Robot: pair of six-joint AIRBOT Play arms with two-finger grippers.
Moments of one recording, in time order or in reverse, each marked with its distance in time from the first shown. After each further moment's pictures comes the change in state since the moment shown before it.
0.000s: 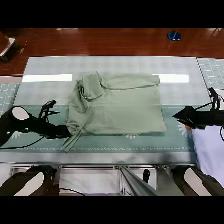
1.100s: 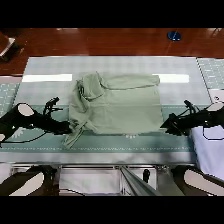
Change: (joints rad) left arm -0.027 -0.077 0.038 -0.050 0.058 0.005; right arm 0.153 -0.349 -0.021 -0.005 -0.037 0.079
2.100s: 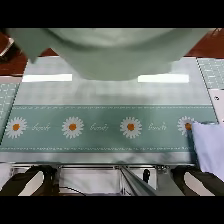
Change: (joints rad) left arm 0.134 0.216 1.140 -0.230 0.029 -0.032; right arm 0.187 0.270 1.320 -0.010 0.043 0.018
